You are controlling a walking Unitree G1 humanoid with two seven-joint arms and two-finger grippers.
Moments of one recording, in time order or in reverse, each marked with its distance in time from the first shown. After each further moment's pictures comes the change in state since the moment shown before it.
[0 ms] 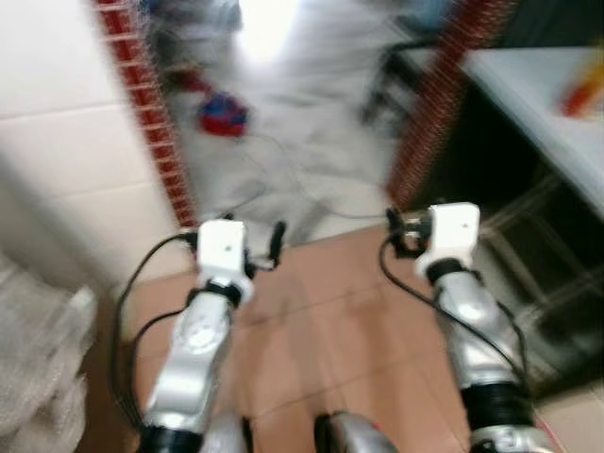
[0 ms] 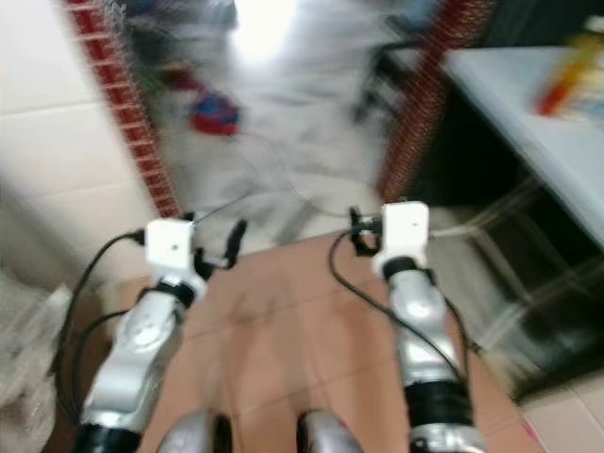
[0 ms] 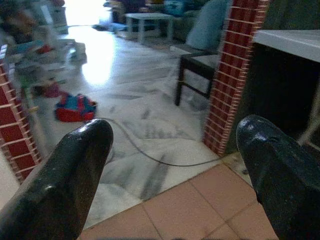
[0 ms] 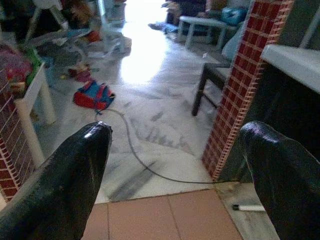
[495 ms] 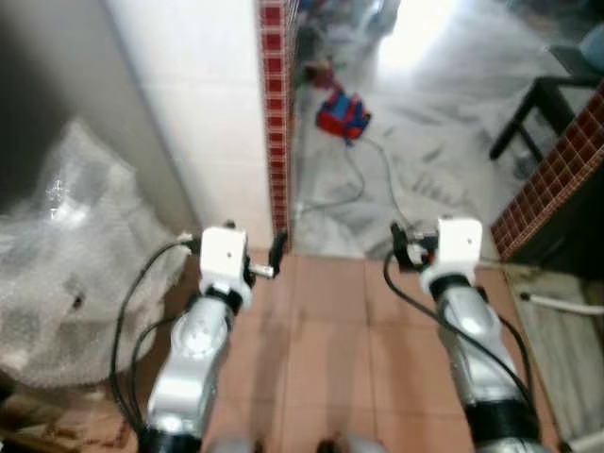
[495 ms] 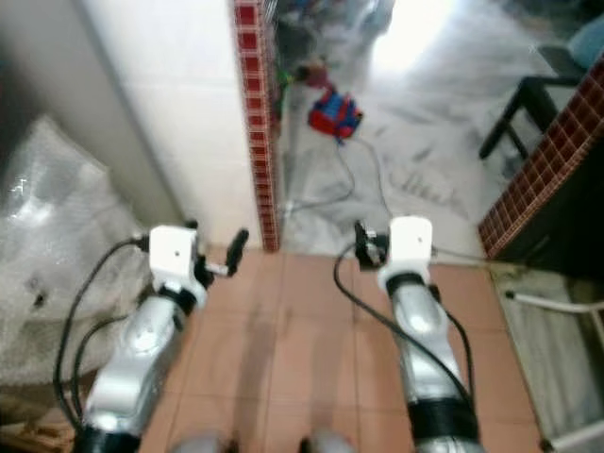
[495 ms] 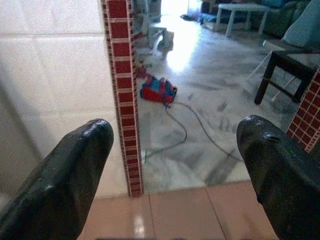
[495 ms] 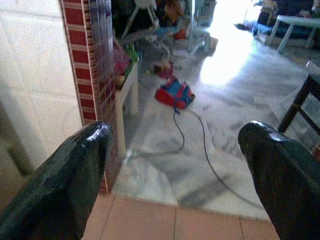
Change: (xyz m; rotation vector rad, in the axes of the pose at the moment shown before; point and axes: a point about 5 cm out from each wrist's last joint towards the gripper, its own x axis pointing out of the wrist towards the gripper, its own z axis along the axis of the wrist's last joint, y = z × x) left arm 0.000 -0.001 -0.002 0.007 0.019 -0.027; right arm -0.011 -0.005 -0.010 0.025 0.032 -0.049
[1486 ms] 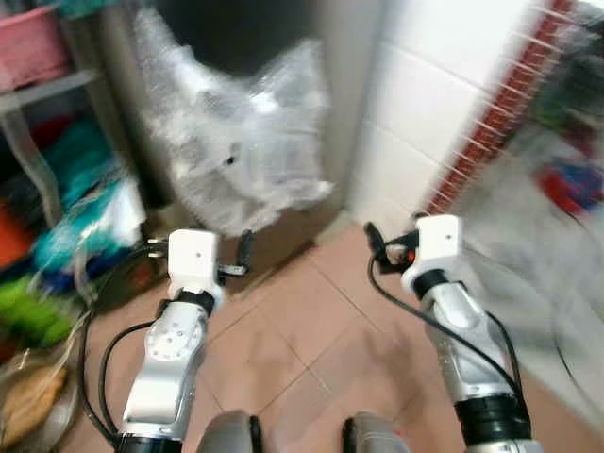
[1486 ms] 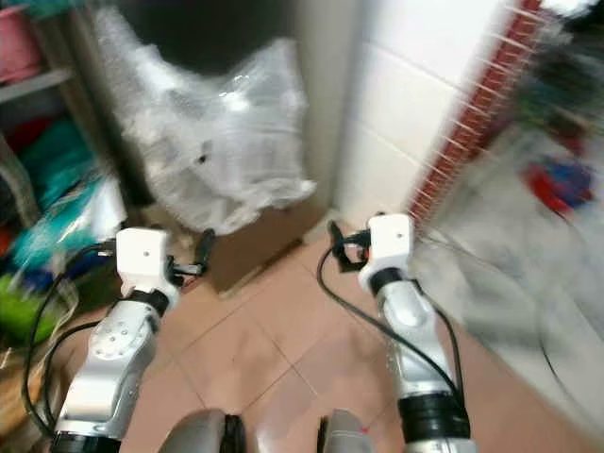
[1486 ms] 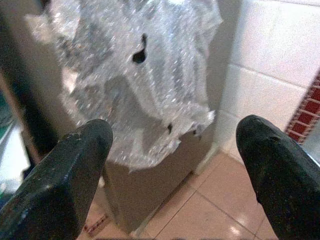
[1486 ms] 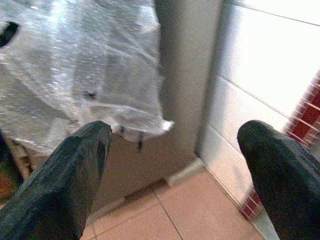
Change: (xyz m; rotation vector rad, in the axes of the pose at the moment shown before) left arm -0.011 0.020 -0.008 -0.007 0.055 0.117; right arm -0.001 0.010 -0.001 0.021 0.036 0.138
